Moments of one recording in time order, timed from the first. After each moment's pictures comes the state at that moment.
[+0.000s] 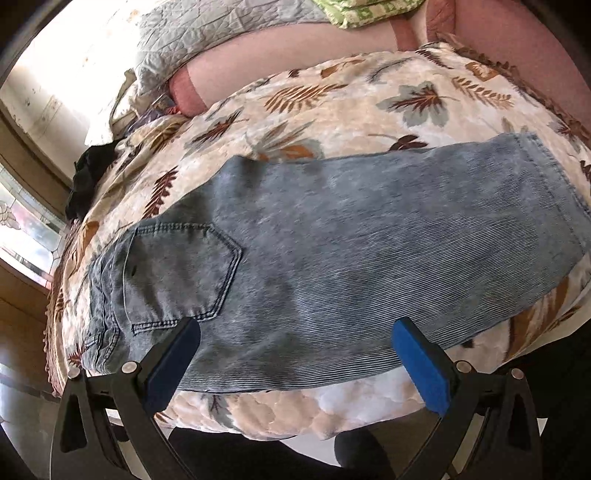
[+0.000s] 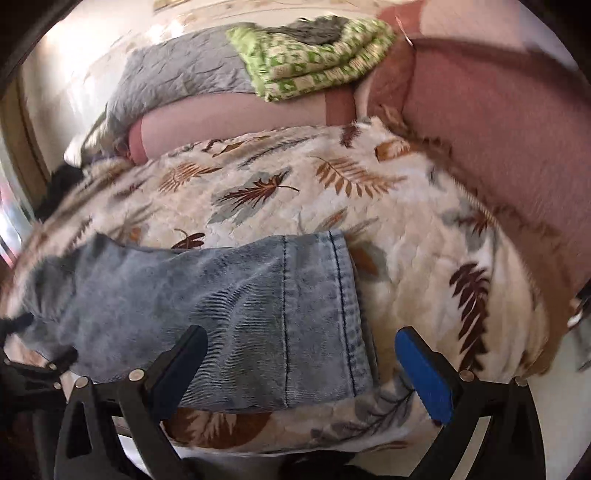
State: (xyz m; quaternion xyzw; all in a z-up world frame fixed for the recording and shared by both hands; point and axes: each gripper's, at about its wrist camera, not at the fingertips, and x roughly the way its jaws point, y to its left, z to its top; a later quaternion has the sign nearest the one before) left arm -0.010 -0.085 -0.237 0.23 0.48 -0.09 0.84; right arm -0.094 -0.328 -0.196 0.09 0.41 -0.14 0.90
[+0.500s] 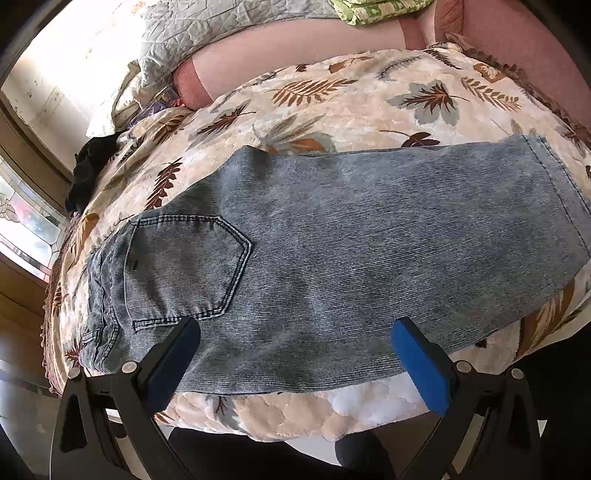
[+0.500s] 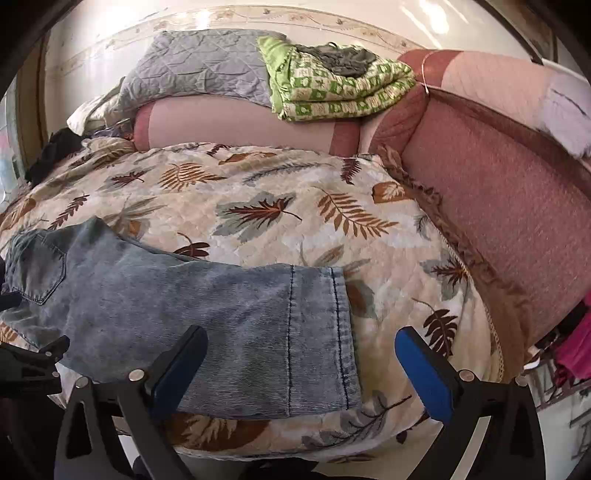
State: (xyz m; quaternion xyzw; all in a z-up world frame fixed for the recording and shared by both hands) left arm -0.005 -0.073 -0.239 0.22 0.48 -0.09 0.84; right arm -0.088 -0.285 -0.162 -0.01 0.40 -0.18 0.90
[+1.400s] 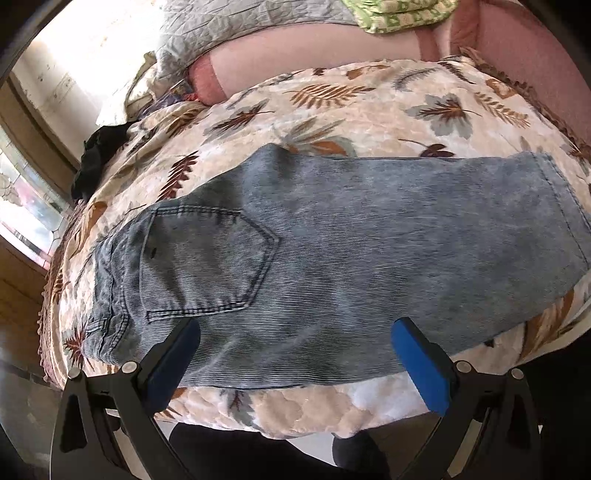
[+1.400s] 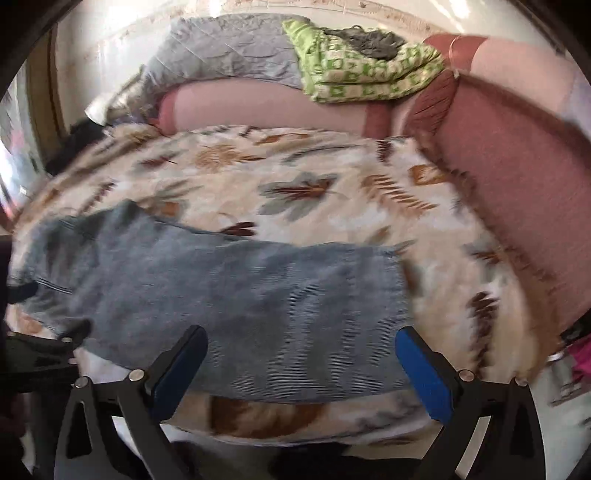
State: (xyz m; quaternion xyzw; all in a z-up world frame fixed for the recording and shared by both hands) left arm 0.002 -0.049 -0.233 0.19 0.48 -0.07 0.85; right arm -0.079 -0.254 -0.179 0.04 0.43 -0.11 0.90
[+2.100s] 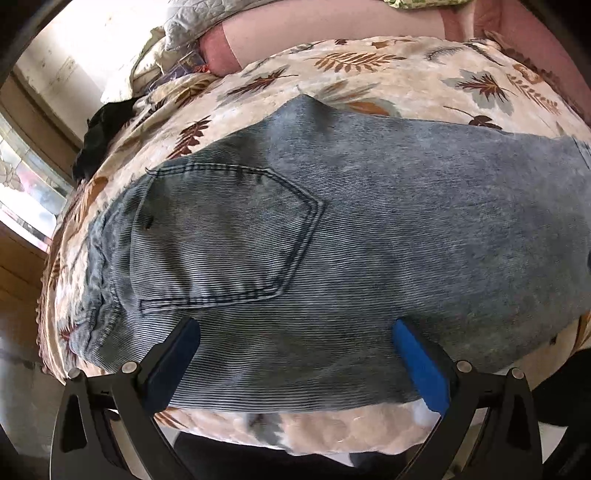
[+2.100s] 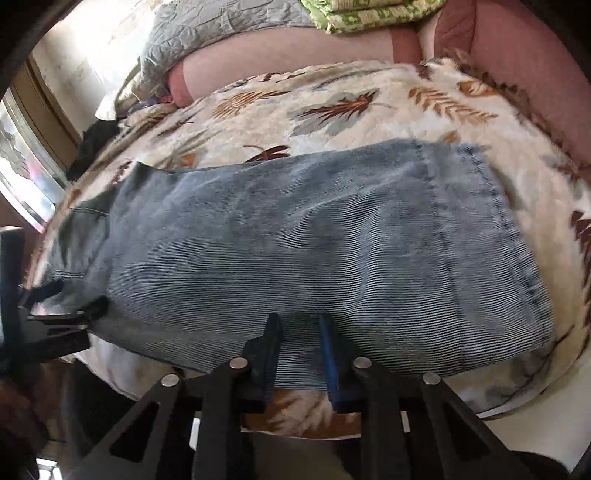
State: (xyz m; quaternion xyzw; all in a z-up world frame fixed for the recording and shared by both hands) left arm 0.026 -0.021 -0.274 0.20 0.50 -0.05 0.84; right arm -0.059 -0.260 -0.265 0.15 0.49 -0.04 0.86
